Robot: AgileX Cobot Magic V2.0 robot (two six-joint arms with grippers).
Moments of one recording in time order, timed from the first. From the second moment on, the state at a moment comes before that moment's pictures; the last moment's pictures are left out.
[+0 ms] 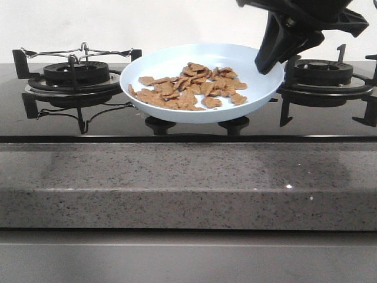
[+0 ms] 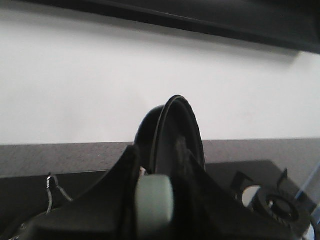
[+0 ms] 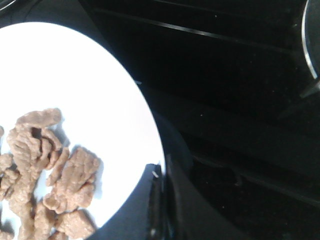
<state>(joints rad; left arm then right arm) -0.13 1.24 -1.19 -1.33 0.35 1.04 0.33 1.54 -1.21 0.31 0.62 -0.07</state>
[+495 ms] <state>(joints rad) 0.26 1.51 -1.19 -1.72 0.77 0.88 0.33 1.54 -1.21 0.31 0.62 -0.07</state>
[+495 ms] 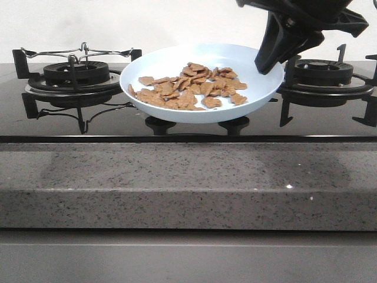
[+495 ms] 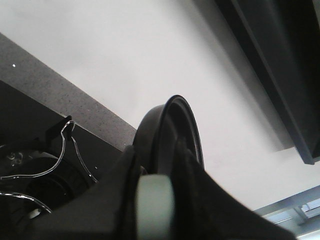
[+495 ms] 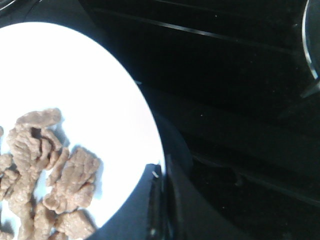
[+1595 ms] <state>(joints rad) 0.27 1.76 -1.19 -1.78 0.78 0.86 0.33 1.54 -1.21 0.31 0.62 -0.07</state>
